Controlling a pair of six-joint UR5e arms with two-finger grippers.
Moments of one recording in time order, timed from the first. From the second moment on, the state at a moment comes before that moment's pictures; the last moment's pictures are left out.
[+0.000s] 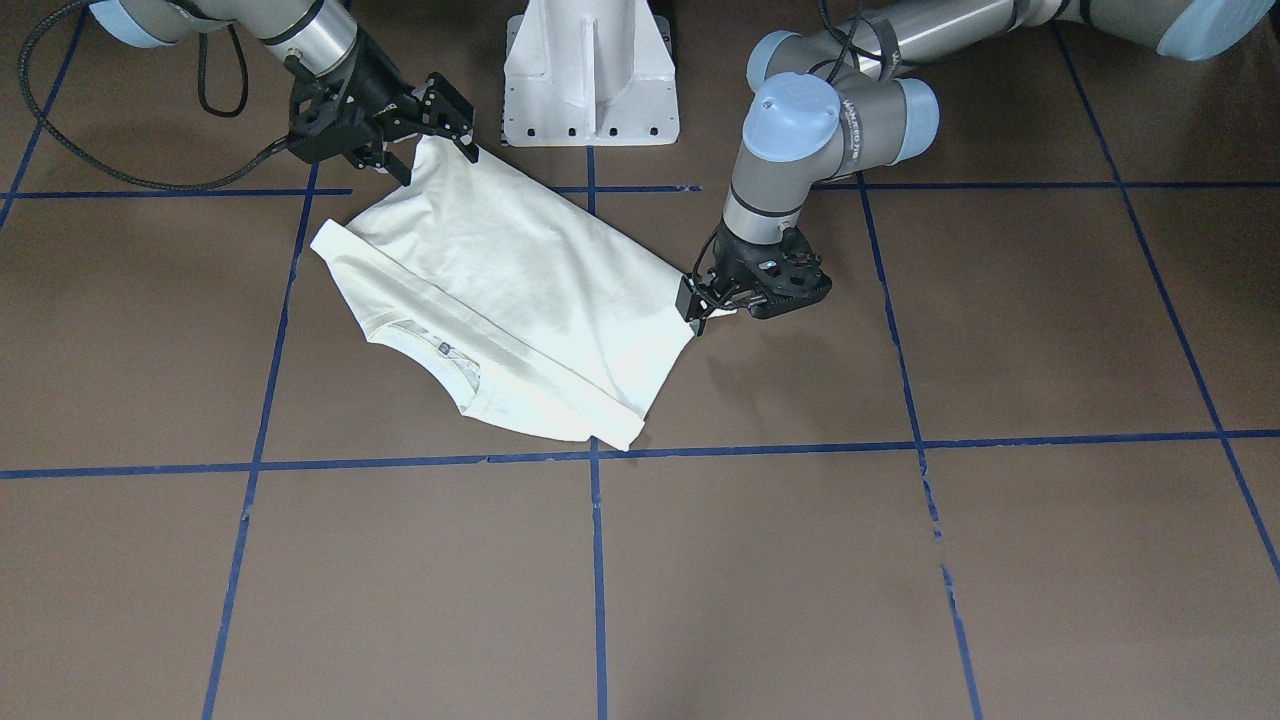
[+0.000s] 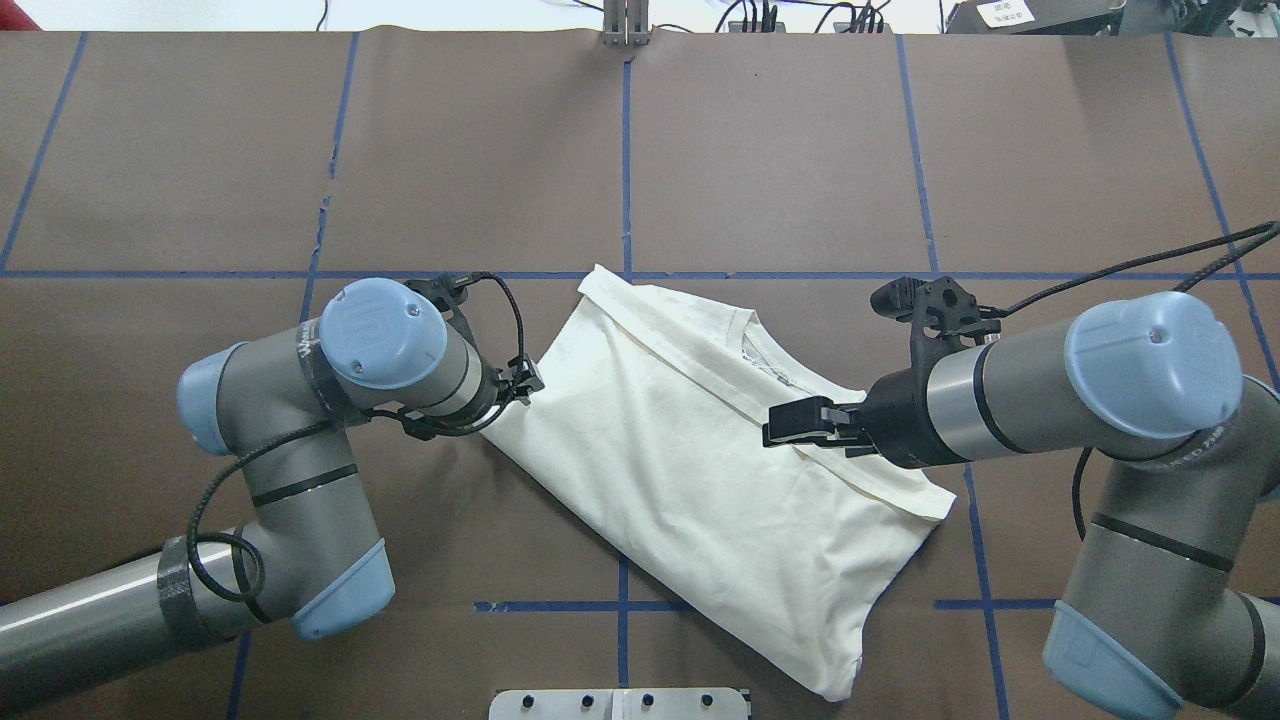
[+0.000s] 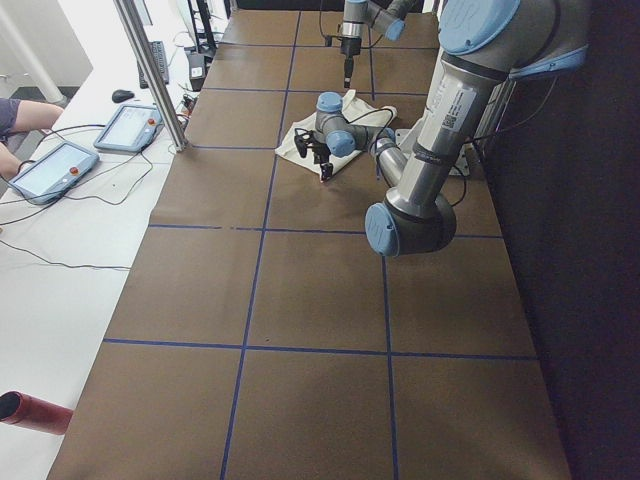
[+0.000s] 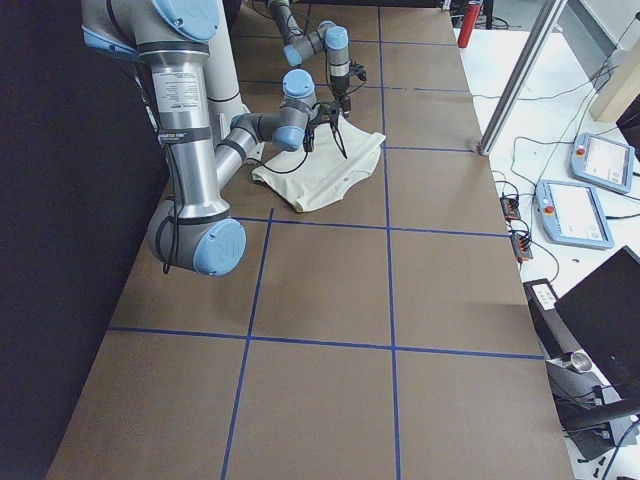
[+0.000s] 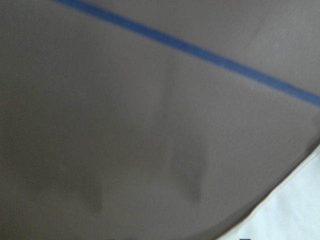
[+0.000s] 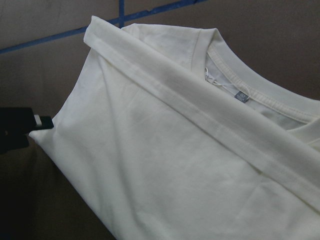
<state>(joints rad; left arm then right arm) -0.47 -2.10 -1.68 -1.78 -1.82 -1.67 0.53 -1.39 2.10 -1.12 1.95 1.39</state>
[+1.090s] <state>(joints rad) -0.46 -2.12 -1.68 -1.75 -1.82 -1.73 0.55 -1.38 2.09 -1.12 1.94 1.39</state>
